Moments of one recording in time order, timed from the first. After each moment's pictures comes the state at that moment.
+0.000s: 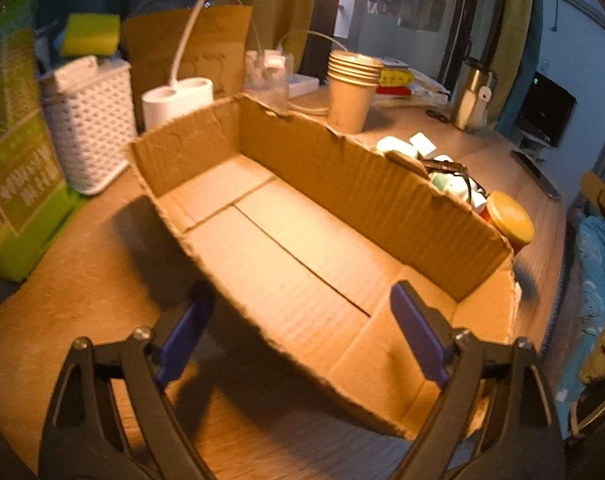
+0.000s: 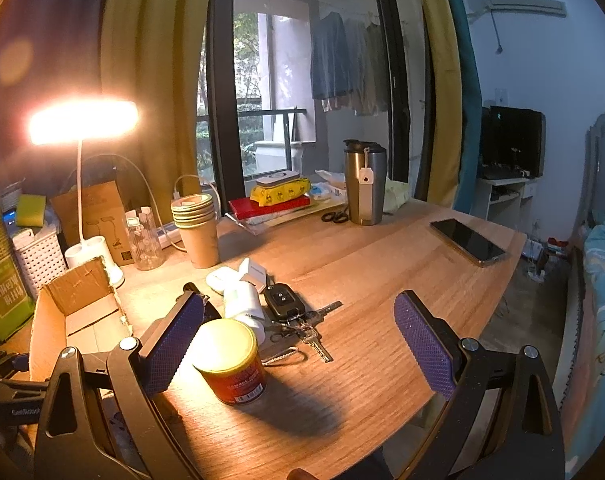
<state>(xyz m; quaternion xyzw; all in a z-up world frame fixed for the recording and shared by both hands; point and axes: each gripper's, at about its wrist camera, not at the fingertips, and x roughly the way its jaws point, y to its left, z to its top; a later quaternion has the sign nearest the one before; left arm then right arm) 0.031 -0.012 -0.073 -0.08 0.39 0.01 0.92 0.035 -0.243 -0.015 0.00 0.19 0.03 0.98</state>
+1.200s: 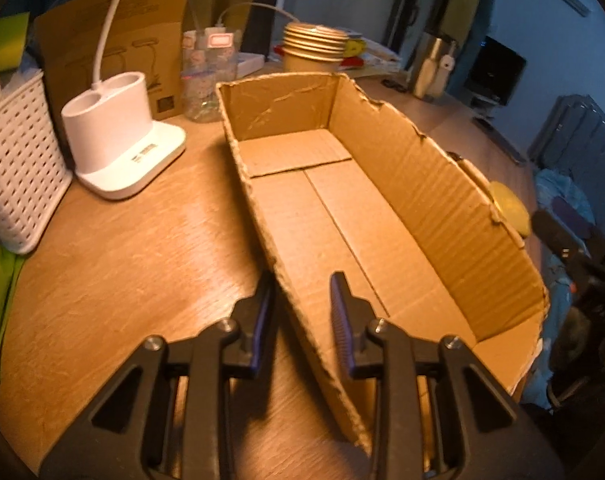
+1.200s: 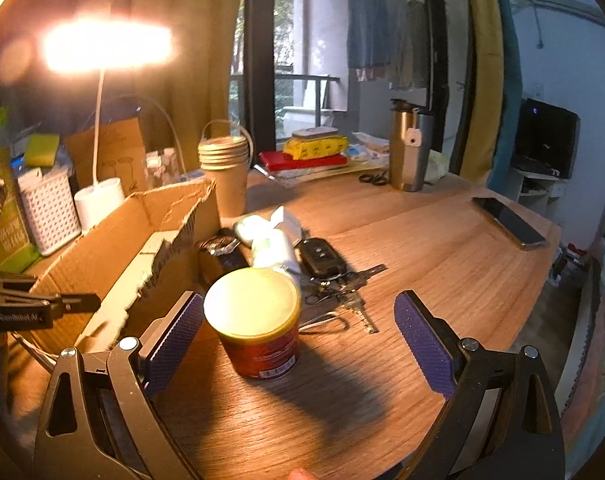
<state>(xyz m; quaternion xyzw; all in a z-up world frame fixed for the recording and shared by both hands) 0.083 0.018 -0.079 -0.05 0.43 -0.12 0.90 0.058 -0.209 -0.056 -0.05 0.25 0.08 0.96</state>
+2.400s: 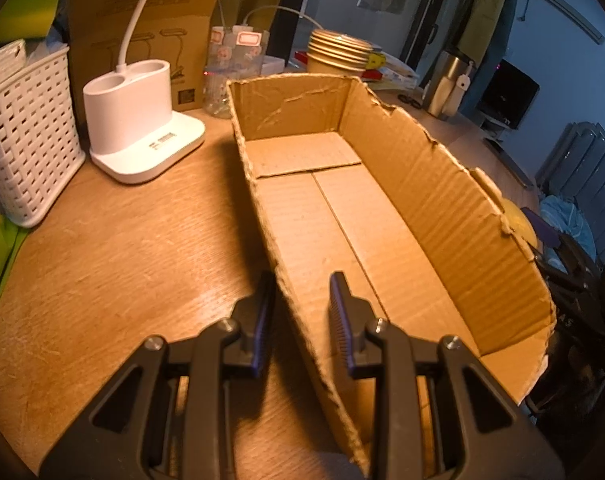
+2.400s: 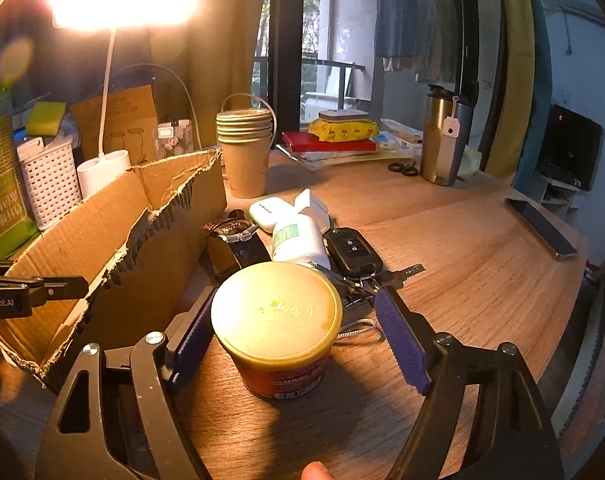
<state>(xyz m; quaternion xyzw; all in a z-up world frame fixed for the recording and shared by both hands) 0.079 0.022 -0.083 -0.09 0.42 -0.09 0.90 0.090 -0.194 -0.075 -0.07 0.27 0.11 0.95</state>
